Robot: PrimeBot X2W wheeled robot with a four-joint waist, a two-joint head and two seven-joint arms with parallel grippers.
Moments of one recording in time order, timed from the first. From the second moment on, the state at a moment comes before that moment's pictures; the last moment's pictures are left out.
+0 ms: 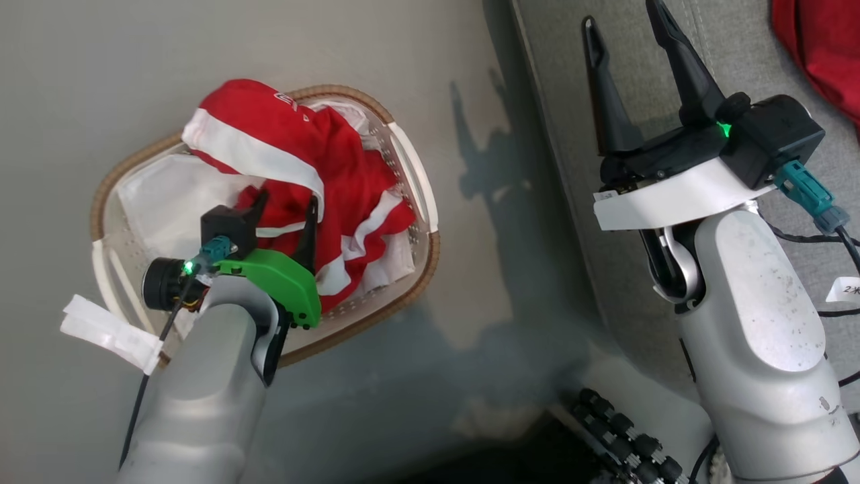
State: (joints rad) left arm -0.69 0.07 -0.37 0.93 -0.34 -0.13 -0.26; right arm -0.64 -0.05 0.17 0.14 0.20 0.13 -0.26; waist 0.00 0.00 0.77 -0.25
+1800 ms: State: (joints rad) left arm -0.45 0.07 -0.49 0.74 -0.53 -0.13 -0.26; right arm -0.42 -0.05 0.17 0.31 0.13 0.13 -0.26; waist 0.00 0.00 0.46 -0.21
